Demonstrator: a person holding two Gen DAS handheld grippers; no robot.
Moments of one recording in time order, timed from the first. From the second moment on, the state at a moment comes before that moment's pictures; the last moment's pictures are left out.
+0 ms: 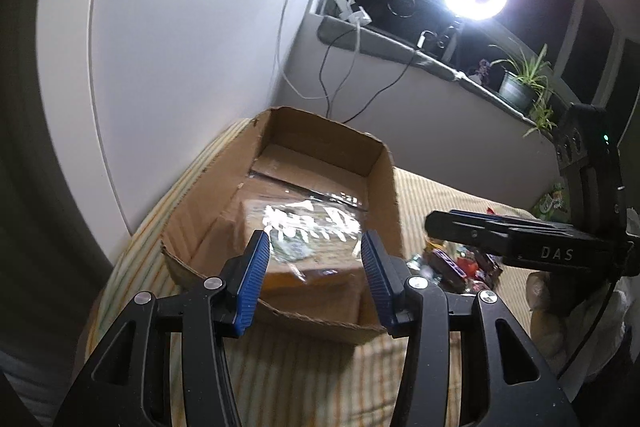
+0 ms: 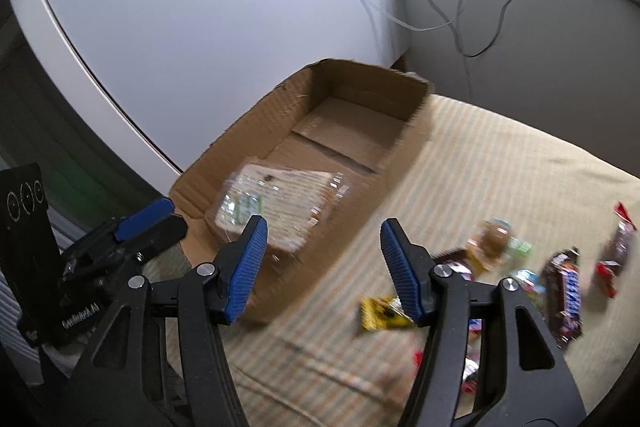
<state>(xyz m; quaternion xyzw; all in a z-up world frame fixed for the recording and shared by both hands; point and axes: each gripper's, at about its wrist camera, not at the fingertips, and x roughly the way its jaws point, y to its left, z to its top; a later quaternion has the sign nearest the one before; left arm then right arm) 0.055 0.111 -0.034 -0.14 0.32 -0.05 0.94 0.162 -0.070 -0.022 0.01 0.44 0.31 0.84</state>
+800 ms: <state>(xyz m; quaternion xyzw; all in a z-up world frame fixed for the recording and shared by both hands) 0.017 -0.010 -0.070 -0.10 0.41 -0.22 0.88 0.107 -0.180 -0.075 -0.05 0.47 0.24 0.85</state>
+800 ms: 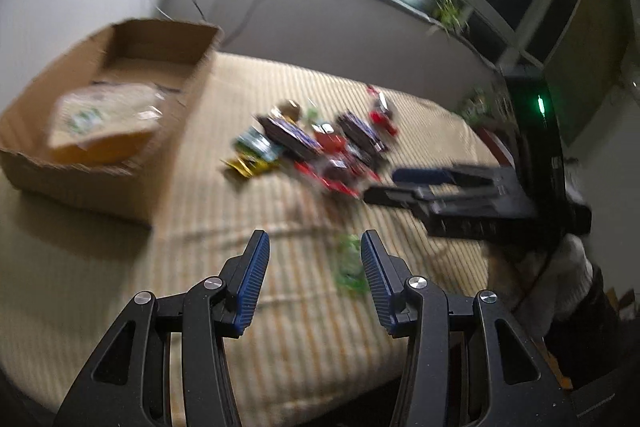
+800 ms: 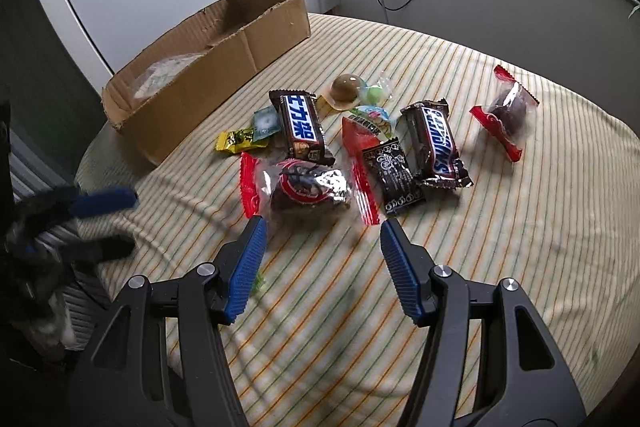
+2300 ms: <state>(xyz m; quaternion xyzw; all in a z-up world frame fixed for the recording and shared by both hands) 0.019 -0.053 -0.095 -0.02 0.42 -0.21 0.88 0.133 -0.175 -0.079 -0.03 0.47 0.27 0.84</state>
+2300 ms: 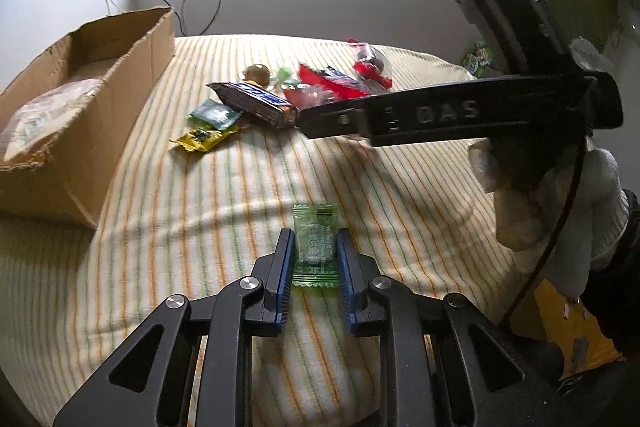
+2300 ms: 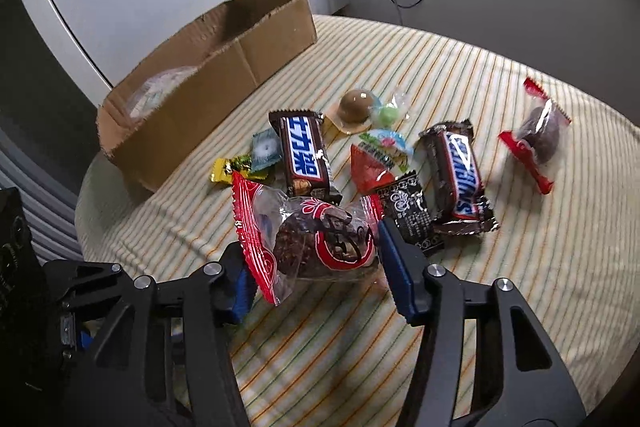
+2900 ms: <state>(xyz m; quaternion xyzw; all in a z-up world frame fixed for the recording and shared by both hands) 0.036 0.014 -0.055 -0.06 0.37 -0.15 0.92 0.143 -0.130 -0.036 -0.05 0.44 0.30 0.85</state>
